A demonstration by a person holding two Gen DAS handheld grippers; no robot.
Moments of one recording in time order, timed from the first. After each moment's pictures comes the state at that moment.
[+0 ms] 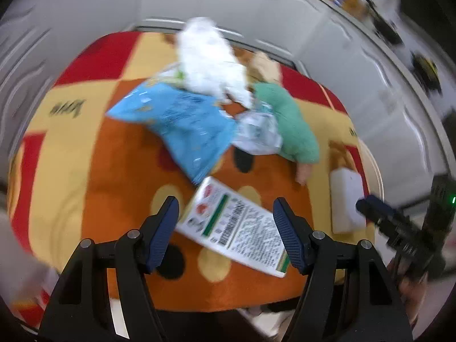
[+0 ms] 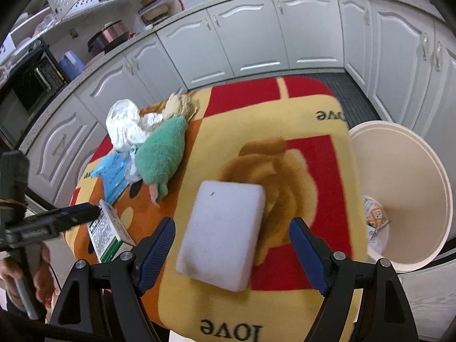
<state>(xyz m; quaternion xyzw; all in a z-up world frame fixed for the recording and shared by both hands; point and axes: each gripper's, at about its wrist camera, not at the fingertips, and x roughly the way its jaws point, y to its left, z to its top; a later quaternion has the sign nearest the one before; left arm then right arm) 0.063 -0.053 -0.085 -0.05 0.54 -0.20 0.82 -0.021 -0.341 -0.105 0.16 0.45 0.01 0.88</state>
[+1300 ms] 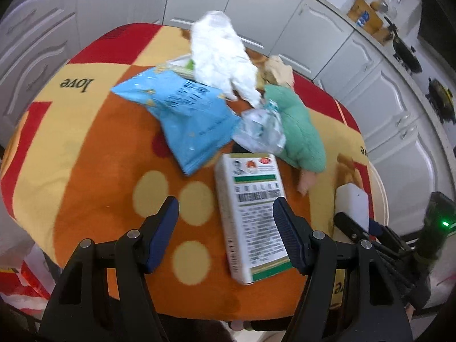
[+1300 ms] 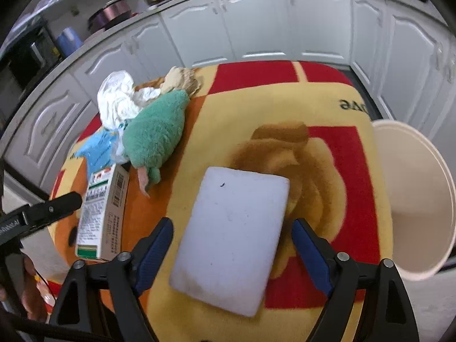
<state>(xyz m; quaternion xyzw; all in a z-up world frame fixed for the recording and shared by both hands) 0.049 -0.081 -0.098 -0.07 0.53 -0.16 0.83 -0.002 -0.327 -0.132 0.12 0.47 0.01 0.88</state>
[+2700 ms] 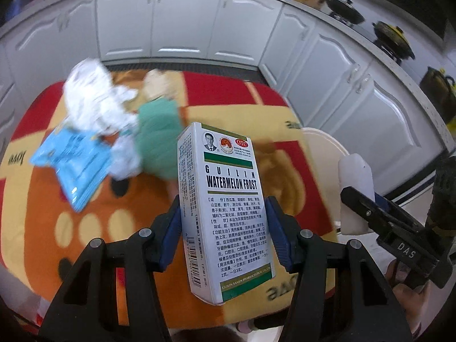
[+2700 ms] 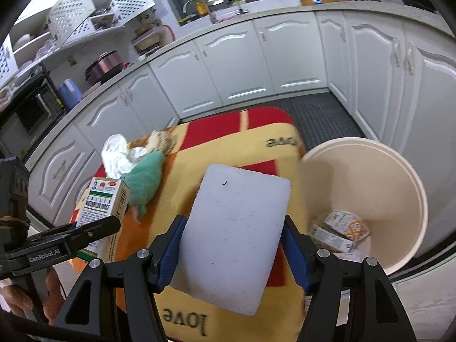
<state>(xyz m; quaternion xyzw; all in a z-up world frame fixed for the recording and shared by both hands) 0.021 -0.201 -0.060 0.03 0.48 -0.28 0.83 -0.071 -0.413 -0.083 0.19 0.37 -0.03 0.91</state>
